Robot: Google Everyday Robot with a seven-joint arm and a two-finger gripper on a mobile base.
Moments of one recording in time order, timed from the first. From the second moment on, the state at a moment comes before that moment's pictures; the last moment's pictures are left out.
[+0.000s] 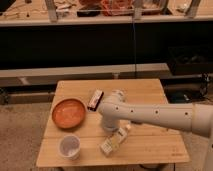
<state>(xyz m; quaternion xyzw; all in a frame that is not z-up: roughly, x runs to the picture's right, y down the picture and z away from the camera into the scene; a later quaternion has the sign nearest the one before) 0.022 0.266 0.743 -0.38 -0.13 -0.21 0.89</state>
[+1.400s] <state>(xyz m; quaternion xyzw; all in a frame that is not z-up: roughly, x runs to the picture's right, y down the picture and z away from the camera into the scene) 0.060 0.277 0.775 -0.31 -0.21 -0.22 0.90</state>
